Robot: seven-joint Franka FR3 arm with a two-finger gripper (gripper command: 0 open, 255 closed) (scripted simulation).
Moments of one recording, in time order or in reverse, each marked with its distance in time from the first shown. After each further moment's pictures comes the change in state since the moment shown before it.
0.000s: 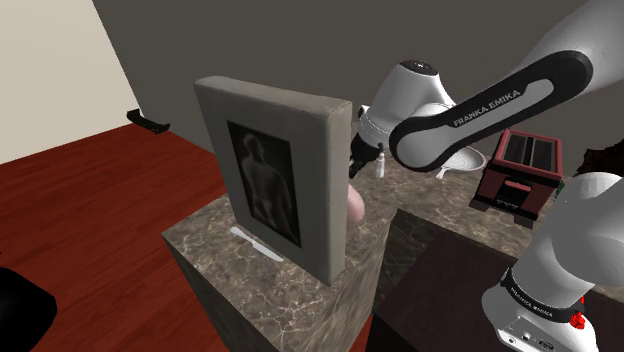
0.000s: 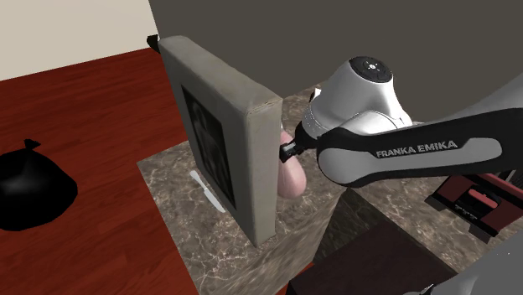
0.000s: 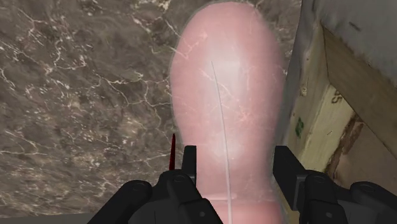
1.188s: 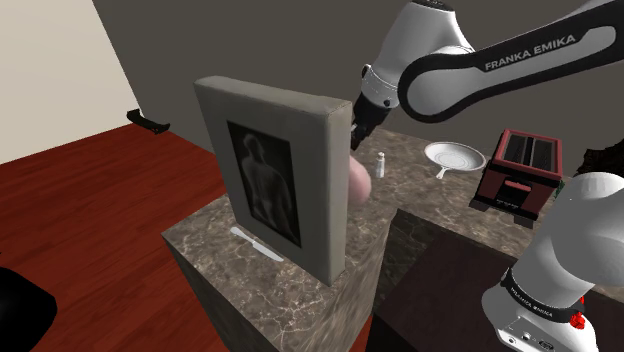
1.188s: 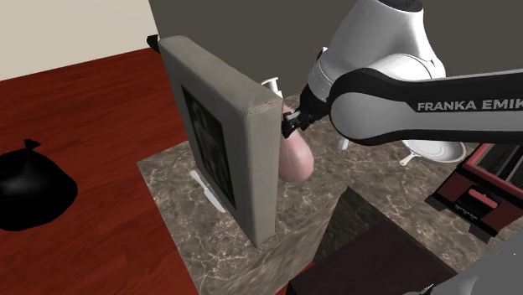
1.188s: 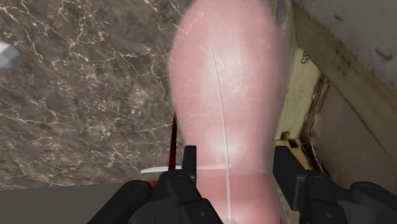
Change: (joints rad) arm 0.004 -0.135 -0.025 0.150 -0.001 -0.285 -0.007
